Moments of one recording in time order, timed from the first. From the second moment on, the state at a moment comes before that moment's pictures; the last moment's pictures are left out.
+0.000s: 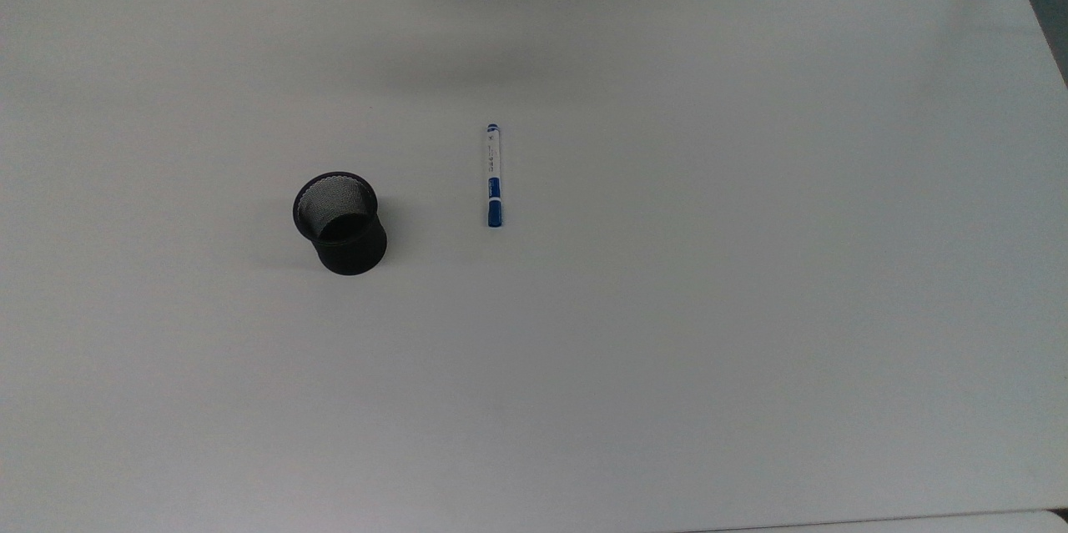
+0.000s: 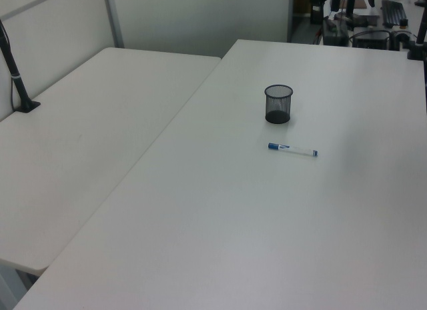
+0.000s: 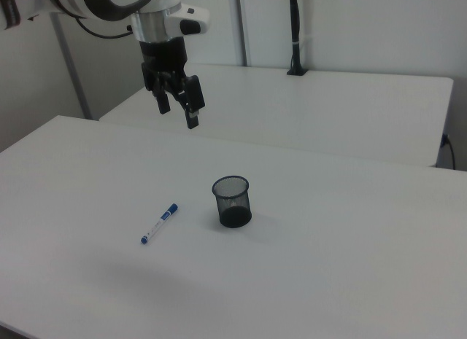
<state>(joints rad) 0.03 0.05 -0.21 -1.48 0.03 1.56 0.12</state>
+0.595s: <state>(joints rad) -0.01 0.03 -0.22 -1.47 0.03 1.56 0.12</state>
